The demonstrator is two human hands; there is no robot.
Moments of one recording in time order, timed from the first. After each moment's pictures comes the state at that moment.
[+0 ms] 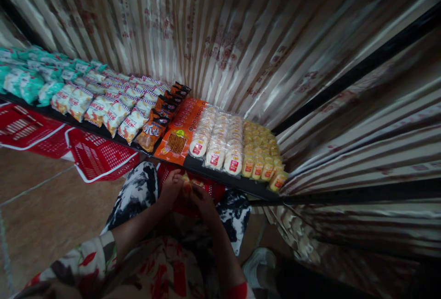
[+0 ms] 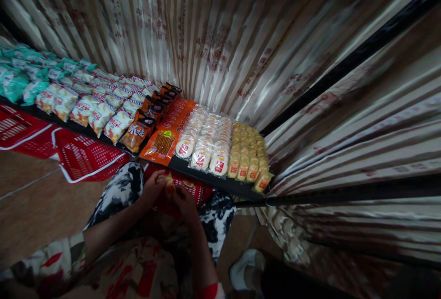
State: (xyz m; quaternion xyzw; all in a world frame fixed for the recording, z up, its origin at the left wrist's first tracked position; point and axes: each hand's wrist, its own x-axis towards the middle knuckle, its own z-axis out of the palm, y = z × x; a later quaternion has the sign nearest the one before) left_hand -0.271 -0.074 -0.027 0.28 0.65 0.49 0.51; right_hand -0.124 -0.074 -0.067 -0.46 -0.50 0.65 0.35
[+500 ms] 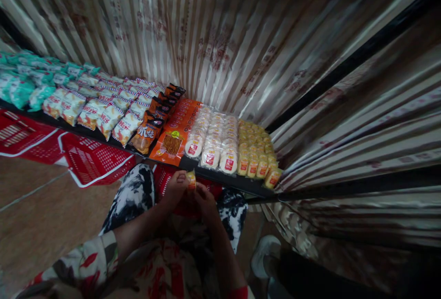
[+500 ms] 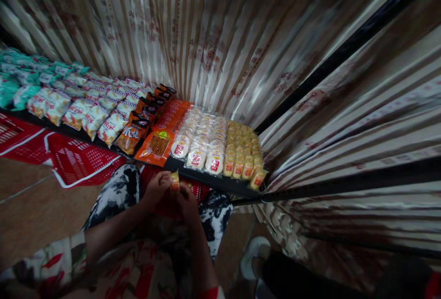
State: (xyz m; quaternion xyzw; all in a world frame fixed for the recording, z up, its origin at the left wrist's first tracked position) left_hand -0.246 -0.067 -0.015 0.29 0.62 0.50 0.53; right_hand -0.116 -0.078 -0.055 -0.49 -0.43 0.63 0.42
